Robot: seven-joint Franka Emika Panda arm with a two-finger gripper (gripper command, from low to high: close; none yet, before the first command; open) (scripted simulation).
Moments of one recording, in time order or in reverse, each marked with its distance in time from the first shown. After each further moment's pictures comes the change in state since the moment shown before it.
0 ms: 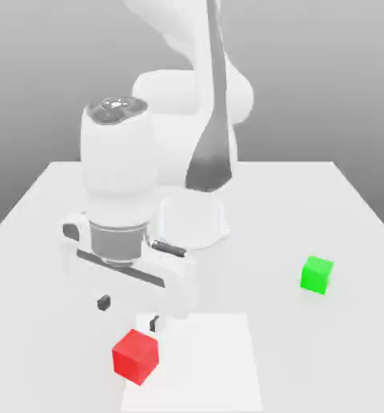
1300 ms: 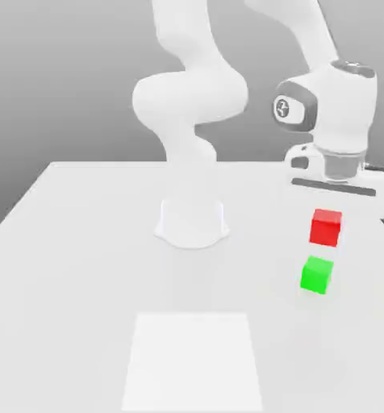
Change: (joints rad) arm 0.651 -0.459 0.542 -0.343 0.310 -0.098 0.747
